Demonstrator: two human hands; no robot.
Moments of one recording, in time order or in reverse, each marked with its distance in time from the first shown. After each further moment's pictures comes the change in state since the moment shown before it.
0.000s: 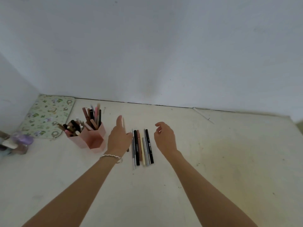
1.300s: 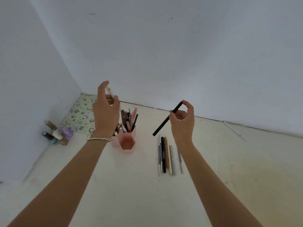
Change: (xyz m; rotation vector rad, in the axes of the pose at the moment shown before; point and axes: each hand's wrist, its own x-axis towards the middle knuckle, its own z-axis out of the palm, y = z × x) left_hand 0.039 -0.021 -0.153 -0.369 0.614 0.196; right_hand 0.008 -0.120 0.003 0.759 0.165 -0.009
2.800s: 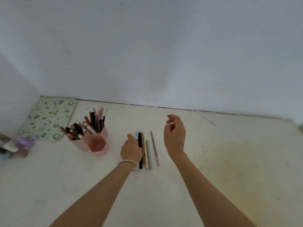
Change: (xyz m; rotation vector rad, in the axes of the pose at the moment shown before) left_hand -0.153 -0.017 0.130 0.597 -0.788 -0.341; right_hand 0.006 0.067 -0.087 -0.504 0.146 -0.167
